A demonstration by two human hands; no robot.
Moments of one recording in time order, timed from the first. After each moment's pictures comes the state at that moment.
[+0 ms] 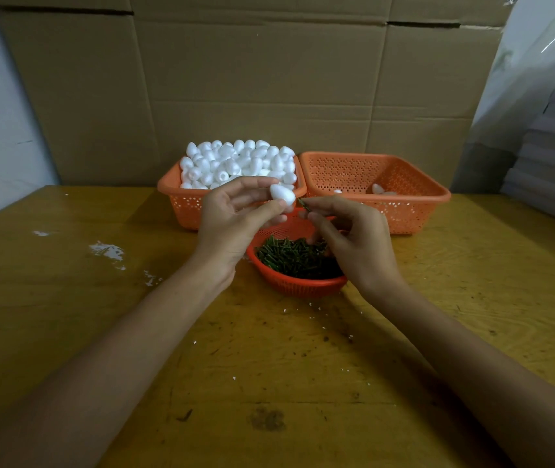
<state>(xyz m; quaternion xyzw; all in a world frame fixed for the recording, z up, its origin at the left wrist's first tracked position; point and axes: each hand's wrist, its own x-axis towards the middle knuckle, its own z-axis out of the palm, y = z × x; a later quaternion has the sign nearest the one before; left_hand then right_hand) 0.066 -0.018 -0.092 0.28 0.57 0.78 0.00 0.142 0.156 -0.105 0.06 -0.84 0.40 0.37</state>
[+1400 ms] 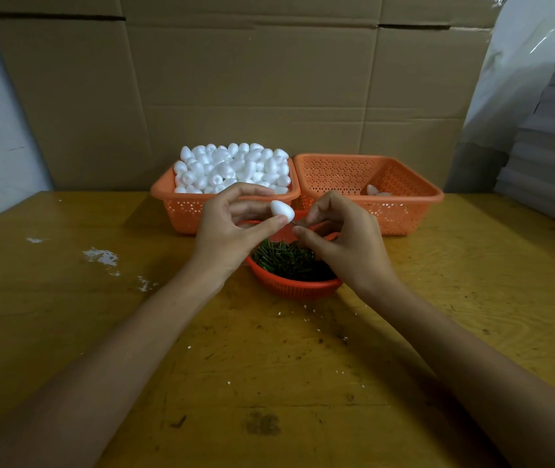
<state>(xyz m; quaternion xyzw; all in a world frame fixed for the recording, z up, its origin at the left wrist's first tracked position) 0.059 -0.021 -0.101 0.33 0.66 0.67 -0.05 0.149 0.154 -0.099 0.05 -0.85 0.40 0.35</state>
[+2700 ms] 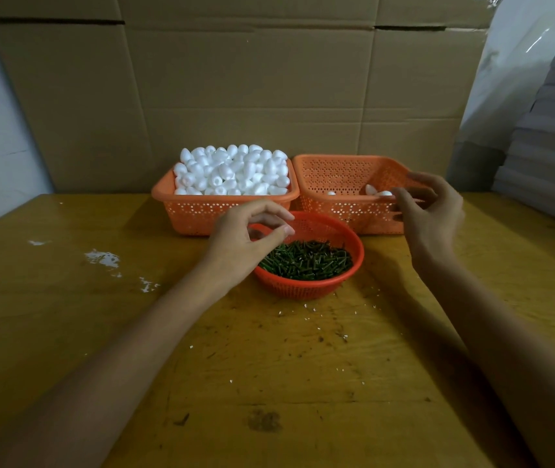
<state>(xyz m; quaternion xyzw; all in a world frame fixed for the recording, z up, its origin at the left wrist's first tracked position) 0.065 -0.021 -0.101 0.39 0.74 0.54 -0.07 0.145 0.246 -0.093 -0.20 -0.70 0.48 0.49</state>
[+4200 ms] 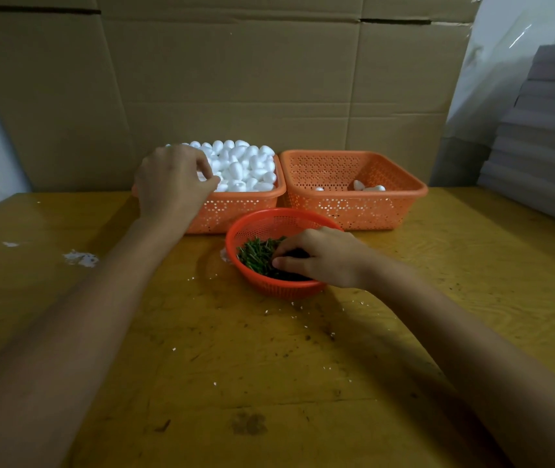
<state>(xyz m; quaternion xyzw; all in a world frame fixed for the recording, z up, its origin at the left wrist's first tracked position) -0.018 -0.035 -0.060 0.21 0.87 0.25 -0.37 0.142 0.163 -0.086 0.07 -0.99 0.13 0.03</state>
